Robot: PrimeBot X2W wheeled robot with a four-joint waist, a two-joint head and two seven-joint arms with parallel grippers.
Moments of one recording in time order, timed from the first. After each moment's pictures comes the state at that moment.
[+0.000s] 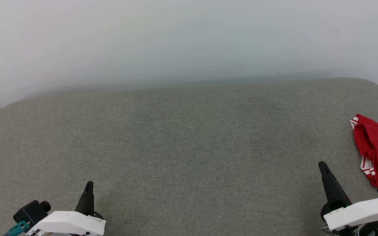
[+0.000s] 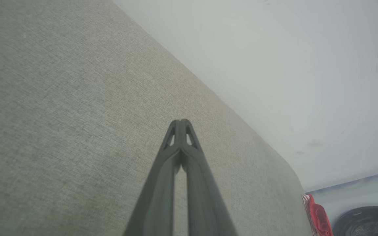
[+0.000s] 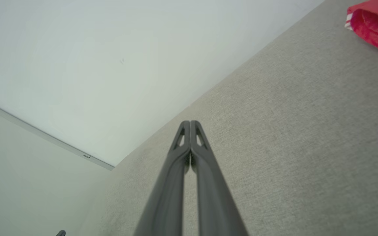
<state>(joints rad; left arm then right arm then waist) 0.01 0.17 -0.05 0.20 -0.96 0.02 -0.07 0.03 -0.10 -0.02 0.10 0.86 0.13 0.04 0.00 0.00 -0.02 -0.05</state>
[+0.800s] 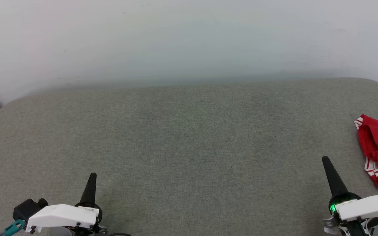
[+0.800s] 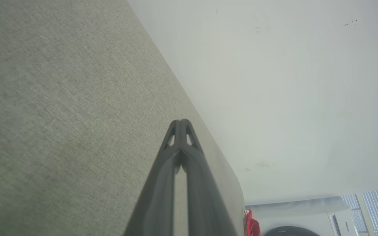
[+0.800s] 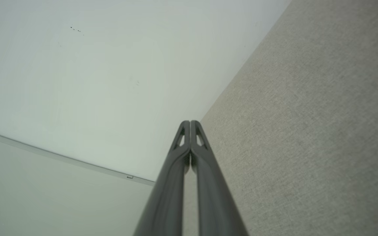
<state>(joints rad) -0.03 0.12 0.01 0.22 -1.21 -0.04 0.00 -0.02 -0.09 -0.05 0.15 1.16 0.13 0.06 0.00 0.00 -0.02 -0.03</state>
